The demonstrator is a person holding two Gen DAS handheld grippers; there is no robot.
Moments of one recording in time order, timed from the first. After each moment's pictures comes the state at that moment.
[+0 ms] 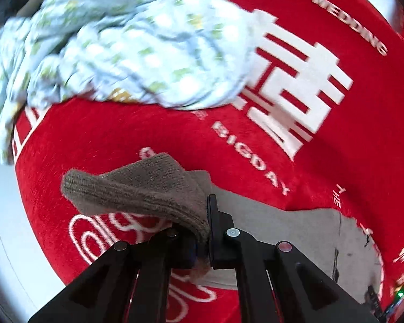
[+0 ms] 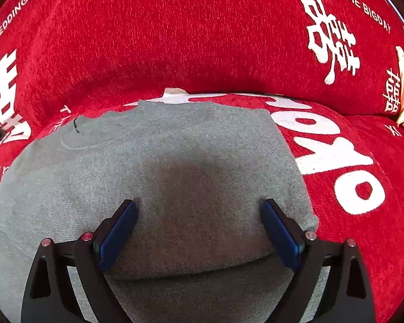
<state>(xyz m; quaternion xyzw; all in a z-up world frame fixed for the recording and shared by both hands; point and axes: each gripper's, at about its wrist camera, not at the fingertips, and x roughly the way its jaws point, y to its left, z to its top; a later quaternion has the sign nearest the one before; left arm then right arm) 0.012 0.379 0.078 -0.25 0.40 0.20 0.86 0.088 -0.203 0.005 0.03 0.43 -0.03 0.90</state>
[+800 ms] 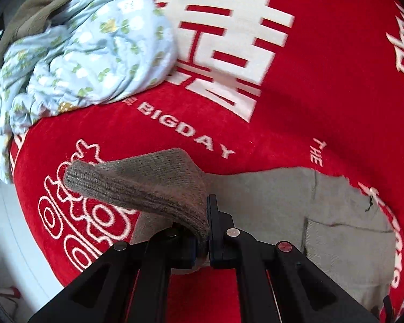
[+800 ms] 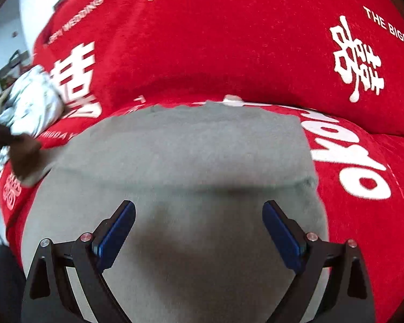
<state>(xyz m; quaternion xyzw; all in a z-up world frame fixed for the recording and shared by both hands) 0.065 0.237 0.094 -0.15 0.46 0.19 0.85 -0.004 -0.192 0.039 0.01 0.39 0.13 0.91</state>
